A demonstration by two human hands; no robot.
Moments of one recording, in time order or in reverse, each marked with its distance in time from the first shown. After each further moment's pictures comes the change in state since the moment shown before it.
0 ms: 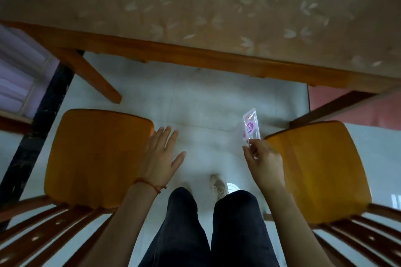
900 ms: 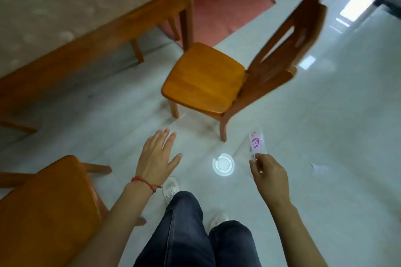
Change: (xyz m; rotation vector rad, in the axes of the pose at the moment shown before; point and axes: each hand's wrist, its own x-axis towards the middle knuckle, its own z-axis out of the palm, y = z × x) left_hand -0.188 0.160 0.045 0.151 -0.180 0.869; right_hand -0.439 0.017 -0.079 -0.043 0.466 0.847
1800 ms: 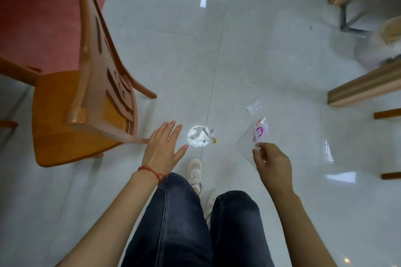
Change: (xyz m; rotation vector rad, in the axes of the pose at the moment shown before) left_hand 0.207 0.292 0.133 0.063 -0.248 0.635; right_hand 0.011 0.247 -0.111 0.017 0.271 0.686
